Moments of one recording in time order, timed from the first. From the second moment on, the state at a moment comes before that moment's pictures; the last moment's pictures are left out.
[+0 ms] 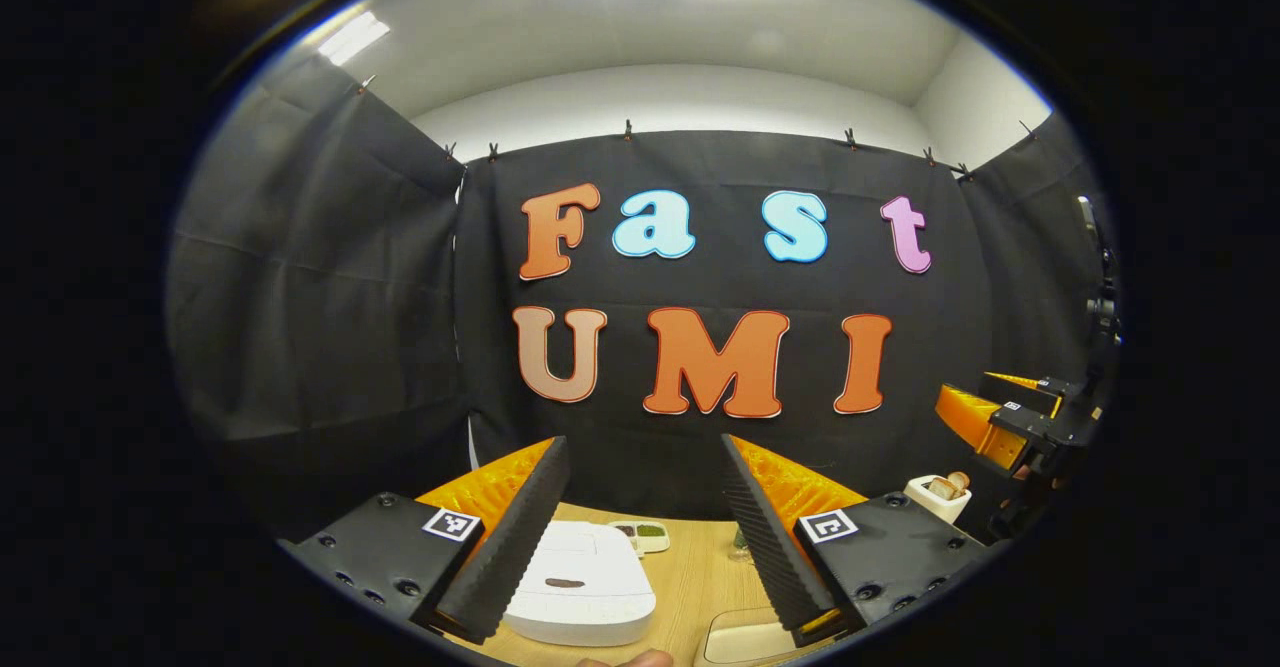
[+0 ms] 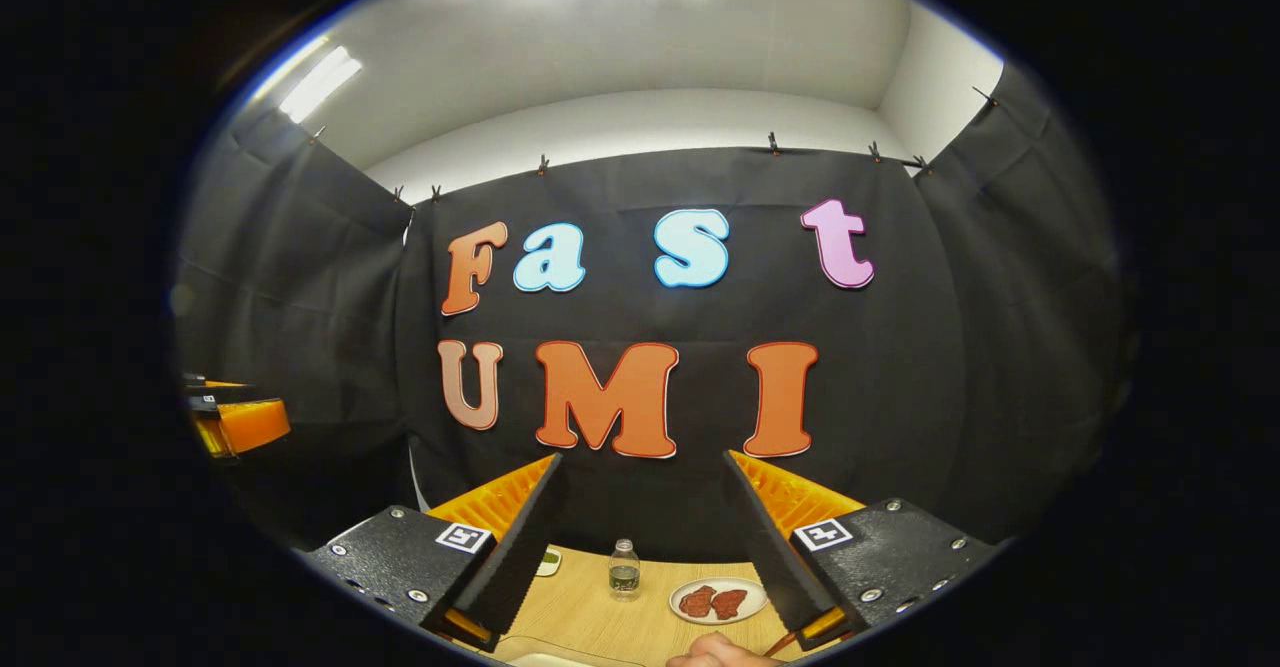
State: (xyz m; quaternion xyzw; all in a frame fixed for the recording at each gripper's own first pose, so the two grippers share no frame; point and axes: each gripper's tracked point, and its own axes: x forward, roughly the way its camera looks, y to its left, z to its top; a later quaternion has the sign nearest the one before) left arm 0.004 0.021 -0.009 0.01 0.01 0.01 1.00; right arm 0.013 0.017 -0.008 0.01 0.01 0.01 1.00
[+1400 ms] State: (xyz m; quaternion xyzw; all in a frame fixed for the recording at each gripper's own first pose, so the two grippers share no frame) left arm 0.055 0.136 -0.125 0.01 0.20 0.10 0.97; right arm 0.032 0.021 -0.051 -0.01 0.05 0.01 1.00
